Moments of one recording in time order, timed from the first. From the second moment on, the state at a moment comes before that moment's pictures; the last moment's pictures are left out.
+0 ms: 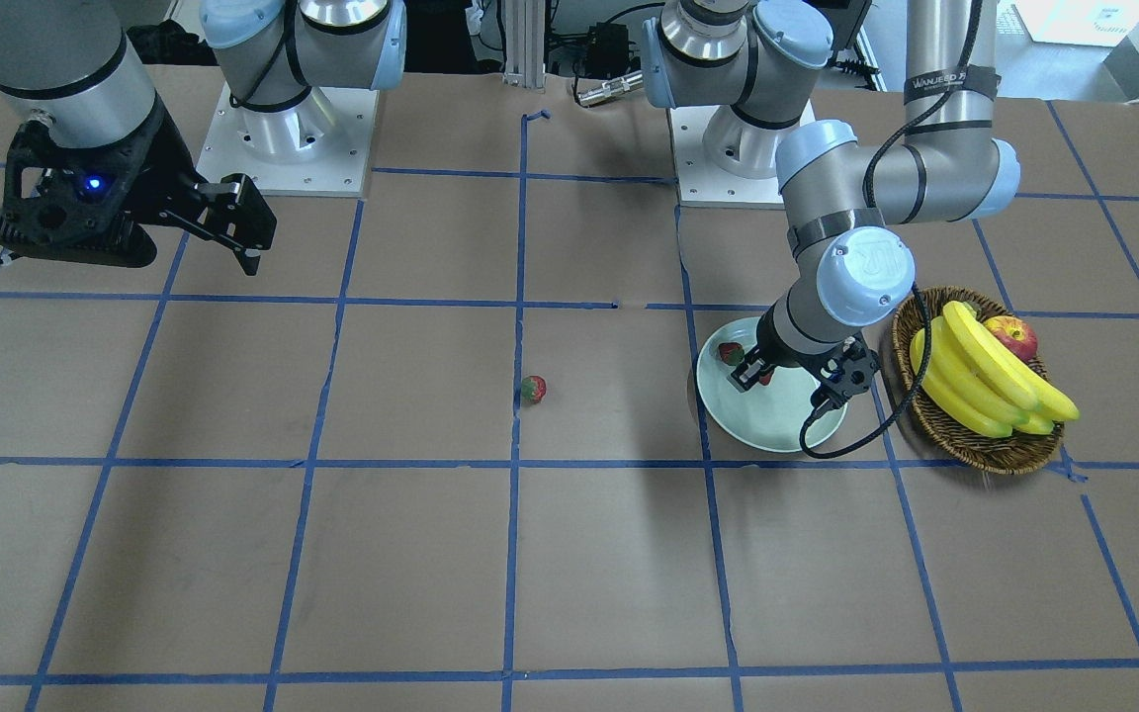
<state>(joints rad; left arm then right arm) -1.46 -1.80 -2.06 -1.10 1.61 -0.63 1.55 -1.52 1.50 -1.49 -1.62 0.04</state>
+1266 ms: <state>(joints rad) -1.90 -1.91 -1.88 -0.94 1.53 -0.92 1.55 -1.52 1.50 -1.49 -1.62 0.04</state>
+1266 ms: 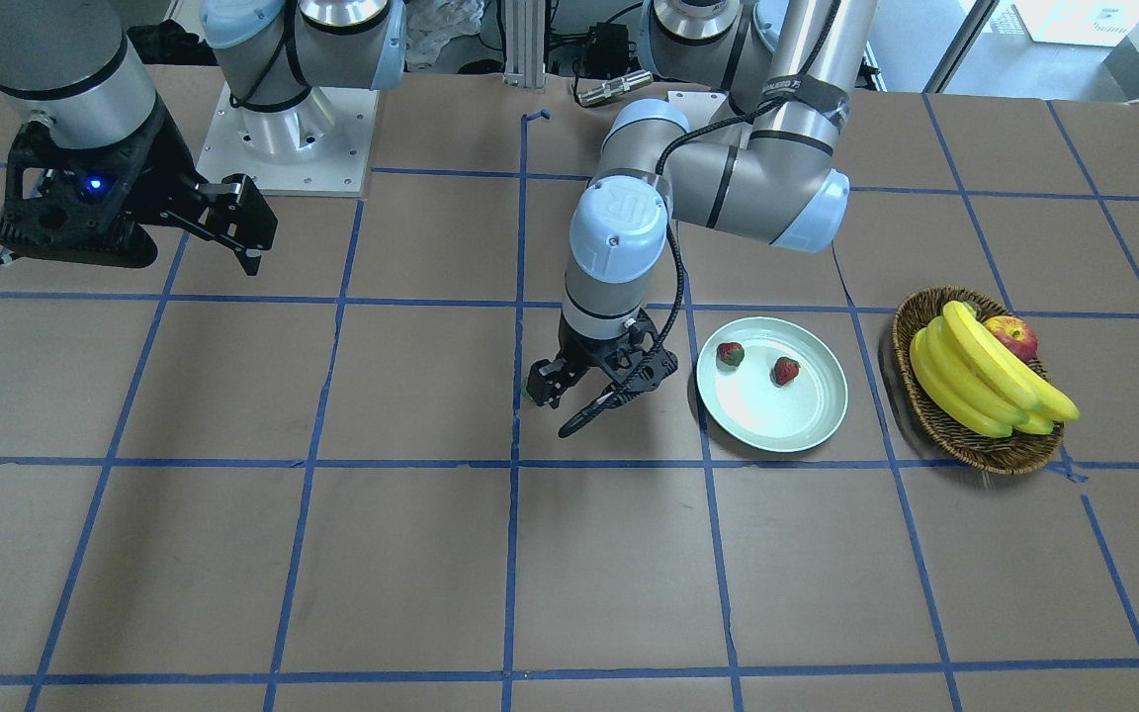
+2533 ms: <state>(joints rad) -1.98 -2.02 -1.88 -0.89 1.52 -1.01 1.55 -1.52 1.51 -1.49 -1.62 0.04</state>
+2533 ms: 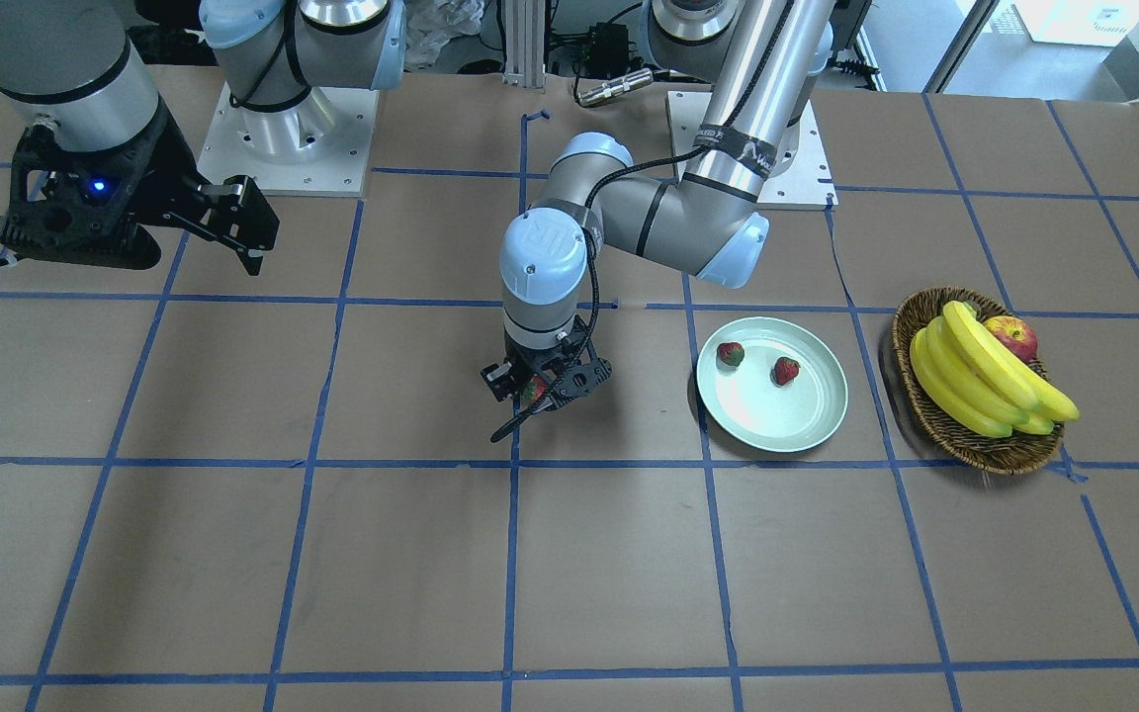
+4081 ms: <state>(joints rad) -1.94 -1.98 -1.85 -0.91 1.54 -0.89 1.55 -1.52 1.51 -1.49 -1.62 0.04</state>
